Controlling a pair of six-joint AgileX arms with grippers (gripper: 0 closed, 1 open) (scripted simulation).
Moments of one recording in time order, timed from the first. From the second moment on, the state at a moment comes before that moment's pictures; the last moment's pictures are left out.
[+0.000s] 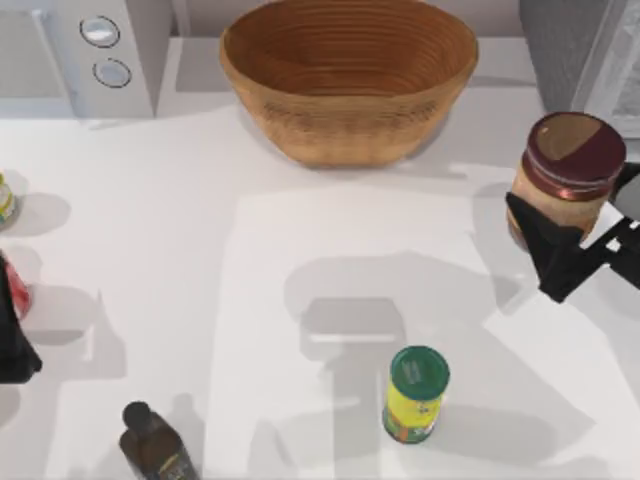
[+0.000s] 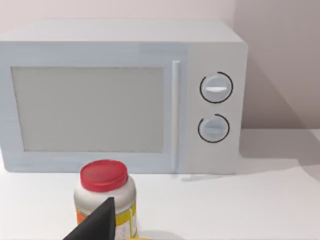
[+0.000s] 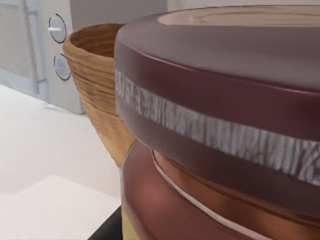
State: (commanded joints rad) left arm 0.00 0.00 0.00 0.00 0.00 0.00; right arm 0.11 1.90 0.38 1.52 -0.58 0.02
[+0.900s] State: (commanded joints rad) left arm 0.00 0.00 0.00 0.00 0.00 0.00; right arm 0.15 2.12 0.50 1.64 -0.58 0.02
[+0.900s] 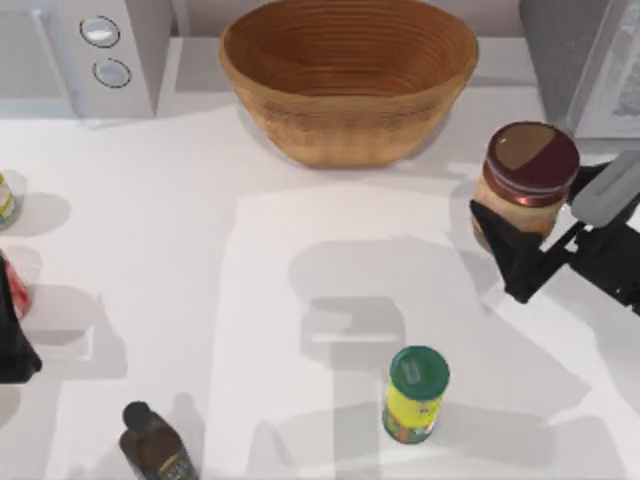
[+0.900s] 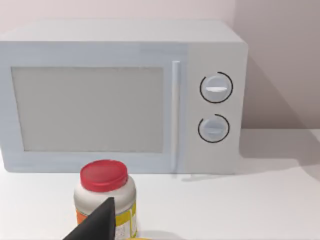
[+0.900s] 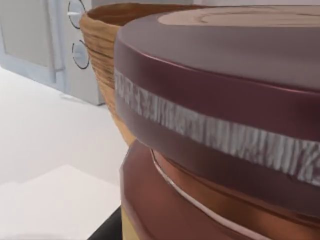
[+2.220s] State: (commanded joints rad) left arm 0.00 0.00 0.00 0.00 0.00 0.00; right arm 0.23 2.25 0.64 1.62 -0.51 0.01
